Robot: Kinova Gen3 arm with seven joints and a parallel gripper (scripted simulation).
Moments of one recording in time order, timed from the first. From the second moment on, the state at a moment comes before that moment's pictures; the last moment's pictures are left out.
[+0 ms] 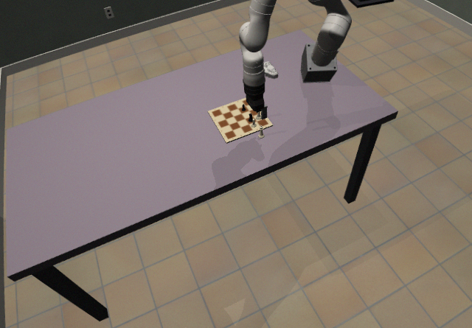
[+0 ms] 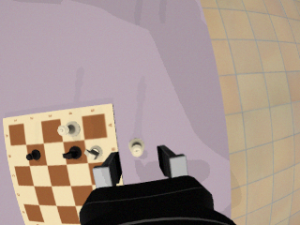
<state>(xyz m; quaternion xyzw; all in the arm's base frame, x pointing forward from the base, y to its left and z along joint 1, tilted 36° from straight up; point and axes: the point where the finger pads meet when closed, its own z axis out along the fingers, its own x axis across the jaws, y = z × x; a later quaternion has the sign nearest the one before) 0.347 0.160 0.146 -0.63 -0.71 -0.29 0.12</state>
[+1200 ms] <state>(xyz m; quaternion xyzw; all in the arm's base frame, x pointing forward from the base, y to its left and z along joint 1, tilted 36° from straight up) 0.356 0.176 0.122 -0.63 -0.71 -0.29 0.12</state>
